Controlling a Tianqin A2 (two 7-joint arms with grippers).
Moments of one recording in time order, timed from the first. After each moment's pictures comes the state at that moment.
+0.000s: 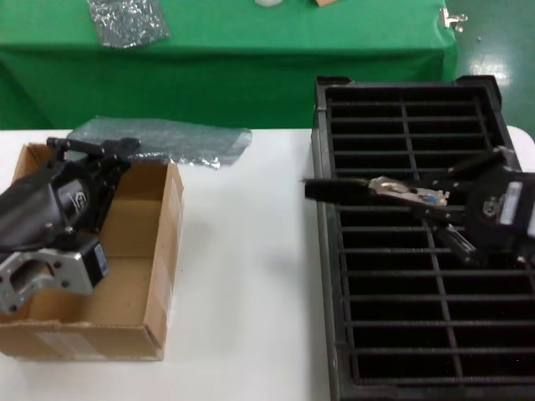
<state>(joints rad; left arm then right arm) -0.23 -0.65 1.57 -1.96 -0.96 0.56 0.13 0.63 0.95 -1.83 2.05 1.17 -1.03 0.61</state>
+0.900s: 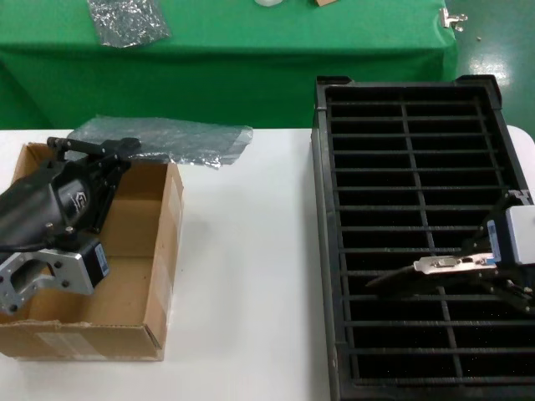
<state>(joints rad) -0.23 -0.65 1.57 -1.96 -0.96 0.56 0.13 1.24 0.95 -2.31 2.03 1.21 -1.56 0.71</state>
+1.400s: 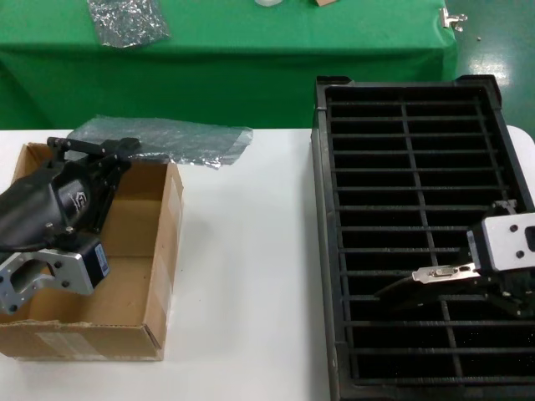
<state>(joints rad) -0.23 -0.65 1.57 -1.96 -0.96 0.56 0.13 1.25 0.90 -2.40 1.96 1.14 -1.57 0.69</state>
